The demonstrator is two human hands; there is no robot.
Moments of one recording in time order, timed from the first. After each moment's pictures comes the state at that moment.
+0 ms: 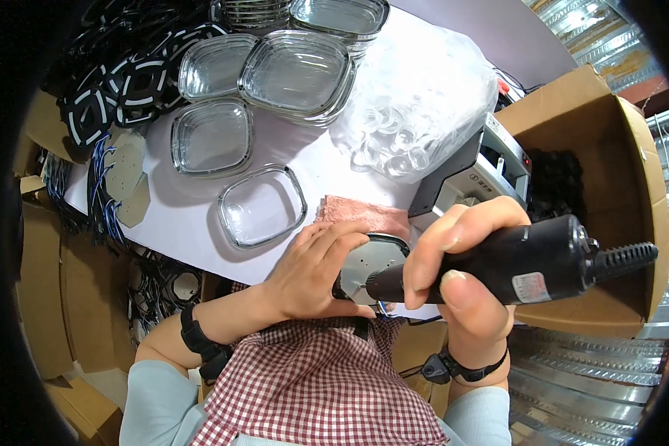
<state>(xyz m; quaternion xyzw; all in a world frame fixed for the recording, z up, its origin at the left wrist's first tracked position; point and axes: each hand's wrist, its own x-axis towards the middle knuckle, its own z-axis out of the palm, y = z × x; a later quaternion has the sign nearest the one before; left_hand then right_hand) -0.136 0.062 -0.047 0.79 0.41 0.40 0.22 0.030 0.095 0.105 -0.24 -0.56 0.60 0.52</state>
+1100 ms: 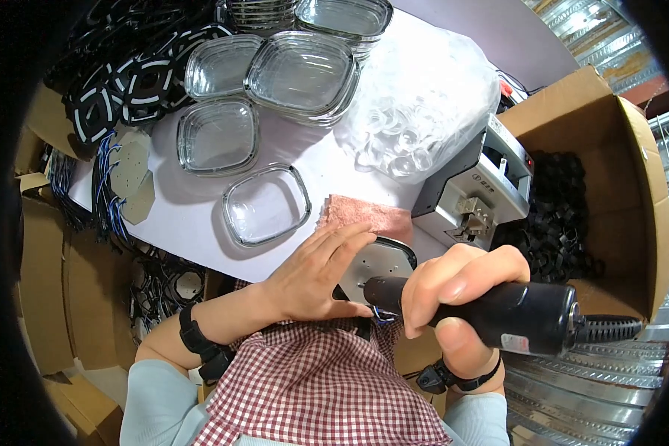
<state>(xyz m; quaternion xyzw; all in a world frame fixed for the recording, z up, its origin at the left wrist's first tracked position) -0.138 0.060 -0.049 0.80 0.39 0.38 0.25 0.041 0.073 0.098 -0.22 -0.60 0.59 0.50</state>
